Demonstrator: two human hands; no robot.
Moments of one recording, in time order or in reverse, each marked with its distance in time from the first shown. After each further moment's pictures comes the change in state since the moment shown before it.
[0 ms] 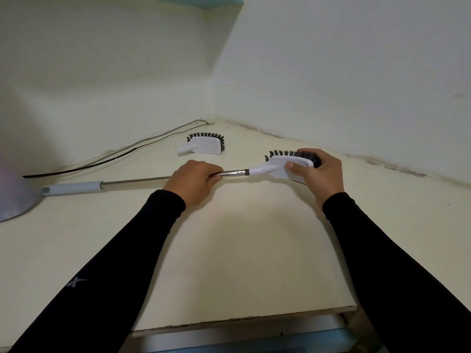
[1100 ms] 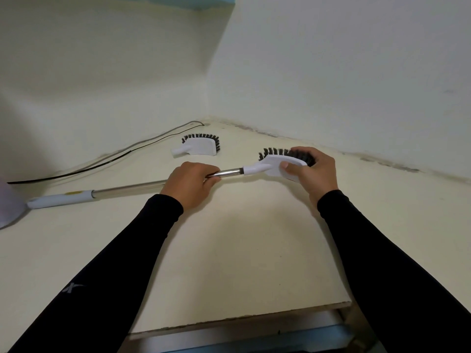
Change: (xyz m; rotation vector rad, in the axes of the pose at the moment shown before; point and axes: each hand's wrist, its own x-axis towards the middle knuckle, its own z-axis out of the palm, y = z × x) left_hand -0.001 0.003 0.005 -0.046 0.063 -0.008; right_hand 0.002 0.004 0.000 0.001 0.000 -0.050
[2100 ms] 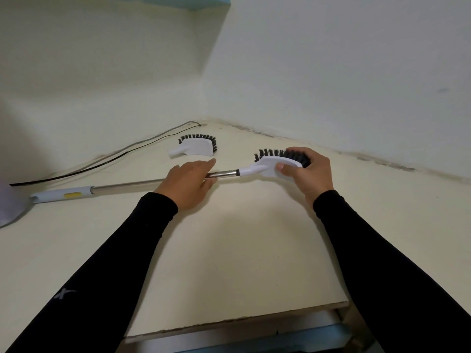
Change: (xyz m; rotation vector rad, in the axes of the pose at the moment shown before) left_hand 0.004 -0.006 0.000 0.127 -0.153 -0.001; right_hand 0.001 0.005 0.002 -0.007 -0.013 -0.005
